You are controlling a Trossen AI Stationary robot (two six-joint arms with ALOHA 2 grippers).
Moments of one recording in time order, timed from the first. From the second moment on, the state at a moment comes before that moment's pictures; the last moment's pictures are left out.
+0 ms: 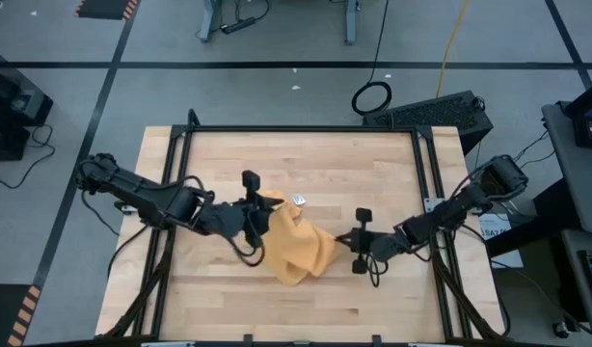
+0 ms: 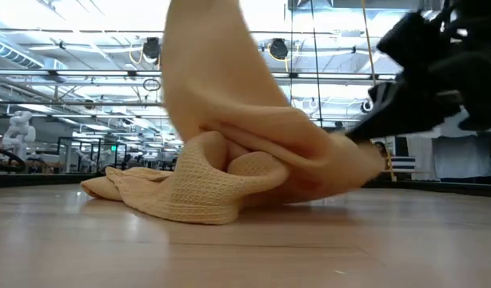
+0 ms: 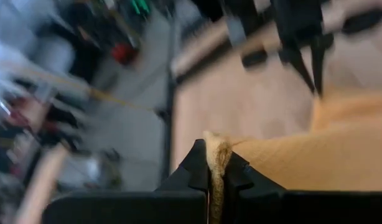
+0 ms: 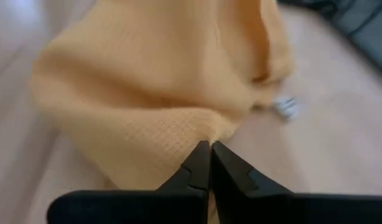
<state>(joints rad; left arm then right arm) -0.38 1.39 1.31 -0.38 -0.71 0.55 0.49 1.46 0.46 0.41 0.64 0.16</state>
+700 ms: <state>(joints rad) -0.59 1.35 1.31 -0.51 -0.19 -0.04 0.50 1.46 0.52 0.13 0.12 0.41</state>
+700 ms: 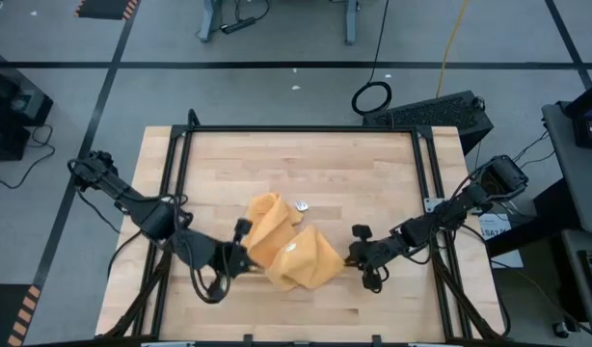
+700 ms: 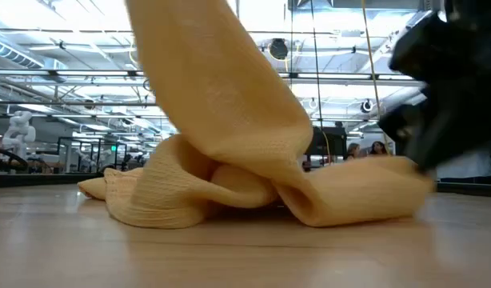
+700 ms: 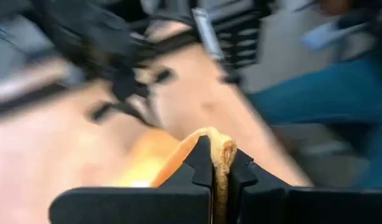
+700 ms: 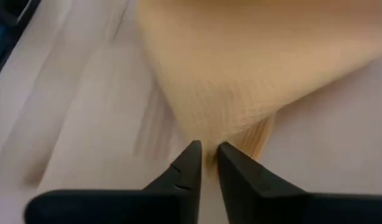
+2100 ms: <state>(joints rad) -0.67 1.54 1.31 -0.49 -0.34 -0.14 0.04 1.97 0.86 0.43 -0.26 0.12</state>
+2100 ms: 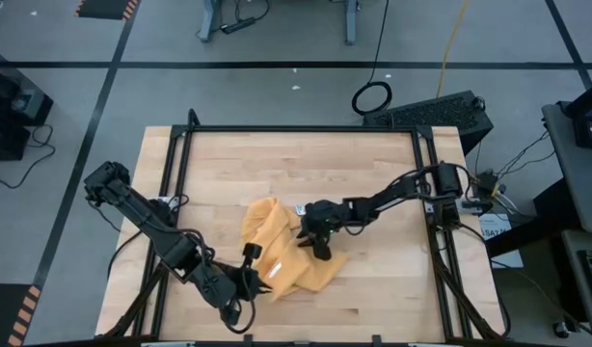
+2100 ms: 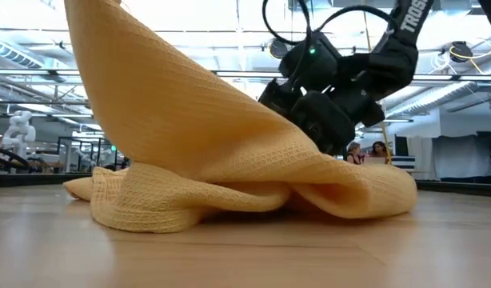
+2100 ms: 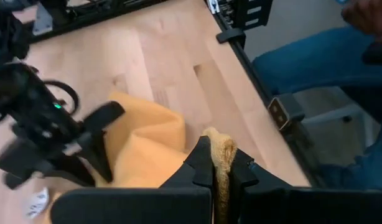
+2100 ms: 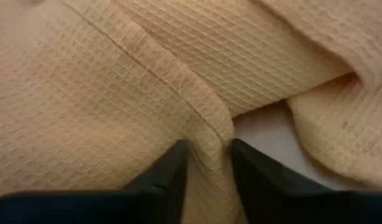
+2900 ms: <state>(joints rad) -0.55 1.54 1.31 -0.57 -1.25 -0.07 0.22 1.10 0.87 -0.20 0.68 -0.15</state>
